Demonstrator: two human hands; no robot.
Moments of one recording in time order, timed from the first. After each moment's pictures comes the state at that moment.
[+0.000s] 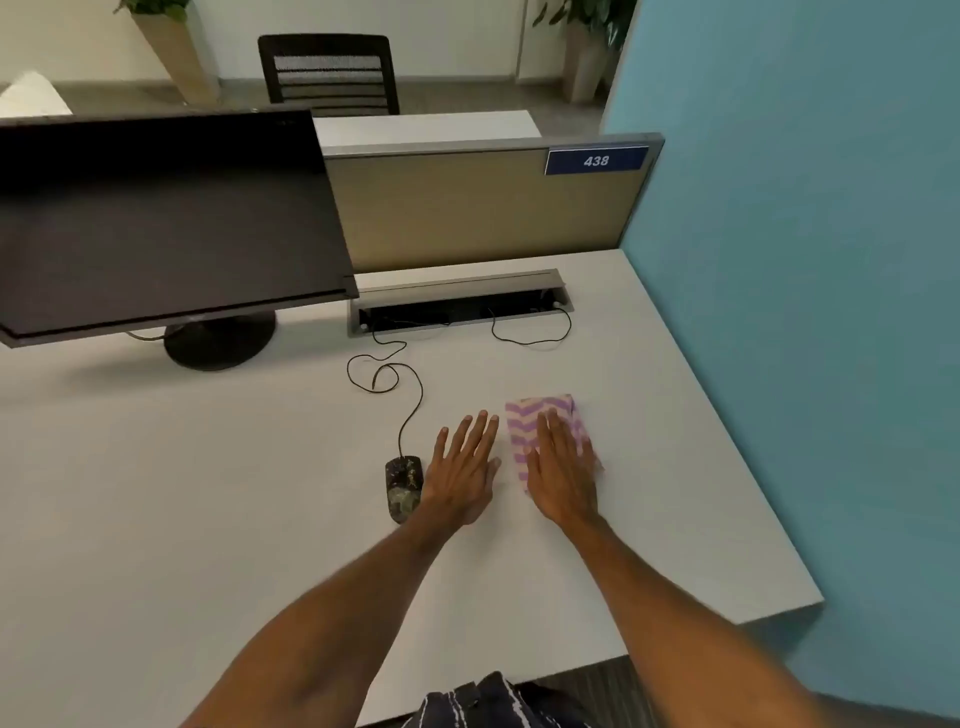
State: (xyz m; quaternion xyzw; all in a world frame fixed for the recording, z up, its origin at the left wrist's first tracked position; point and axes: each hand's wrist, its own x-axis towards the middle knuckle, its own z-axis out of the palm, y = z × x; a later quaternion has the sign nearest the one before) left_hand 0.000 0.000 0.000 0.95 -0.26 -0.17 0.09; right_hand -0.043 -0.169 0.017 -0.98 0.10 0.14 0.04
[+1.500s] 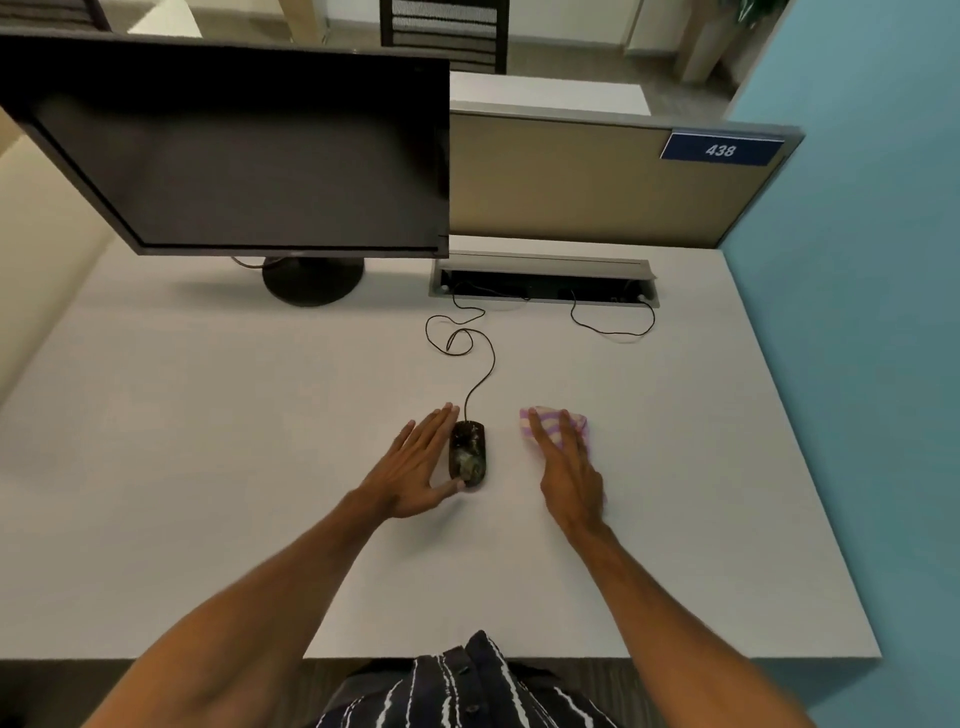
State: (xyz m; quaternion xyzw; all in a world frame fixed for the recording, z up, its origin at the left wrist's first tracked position) left_hand -0.021 0.169 -0.013 0.94 -0.23 -0.21 0.16; right_hand -0.050 -0.099 0.008 -0.98 0.05 0.13 0.13
